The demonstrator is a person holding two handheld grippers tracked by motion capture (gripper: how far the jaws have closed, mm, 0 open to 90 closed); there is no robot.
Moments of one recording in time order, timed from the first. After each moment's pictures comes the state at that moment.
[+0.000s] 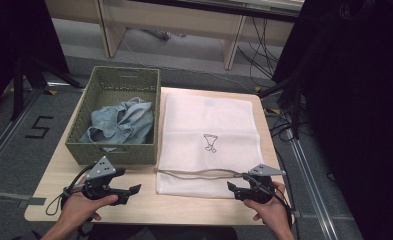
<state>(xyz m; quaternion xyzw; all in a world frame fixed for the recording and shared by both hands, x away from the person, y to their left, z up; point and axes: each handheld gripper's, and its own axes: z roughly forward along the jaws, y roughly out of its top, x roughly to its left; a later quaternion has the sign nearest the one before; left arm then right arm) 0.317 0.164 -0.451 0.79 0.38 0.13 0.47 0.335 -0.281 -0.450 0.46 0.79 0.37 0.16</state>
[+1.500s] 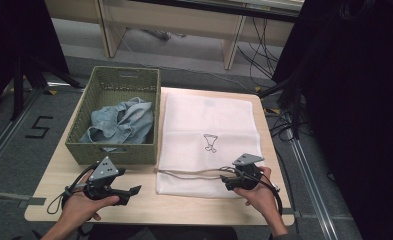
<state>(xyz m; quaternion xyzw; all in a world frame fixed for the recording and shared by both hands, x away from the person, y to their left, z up) 0.318 0.161 -0.452 0.80 0.37 0.14 0.46 0.385 -0.260 -0.466 0.38 0.86 0.29 0.20</state>
